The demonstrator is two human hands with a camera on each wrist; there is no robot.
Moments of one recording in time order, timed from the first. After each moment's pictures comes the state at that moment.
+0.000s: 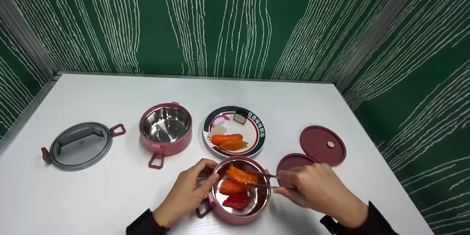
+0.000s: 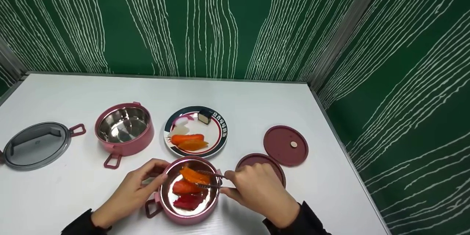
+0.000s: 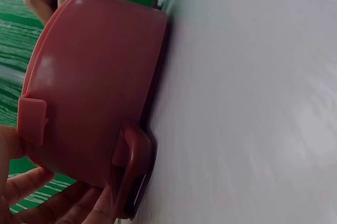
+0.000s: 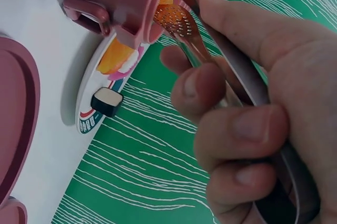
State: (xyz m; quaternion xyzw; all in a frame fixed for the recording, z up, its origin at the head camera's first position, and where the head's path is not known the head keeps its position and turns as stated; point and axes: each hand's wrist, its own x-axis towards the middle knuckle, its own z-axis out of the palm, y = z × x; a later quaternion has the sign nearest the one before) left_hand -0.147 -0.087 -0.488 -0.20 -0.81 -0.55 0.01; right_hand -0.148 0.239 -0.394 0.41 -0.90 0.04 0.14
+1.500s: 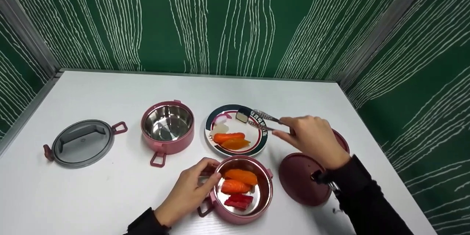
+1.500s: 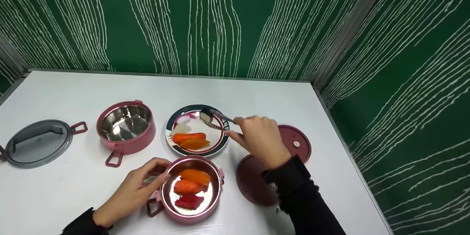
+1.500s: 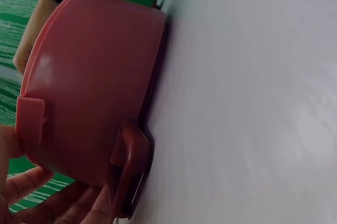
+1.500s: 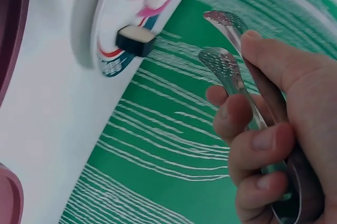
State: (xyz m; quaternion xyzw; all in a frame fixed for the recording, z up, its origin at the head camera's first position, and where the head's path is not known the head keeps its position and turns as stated) left_hand -0.147 -0.088 -0.489 -0.19 -0.81 -0.56 0.00; right_hand -0.246 0.237 -0.380 0.29 -0.94 0.05 0.16
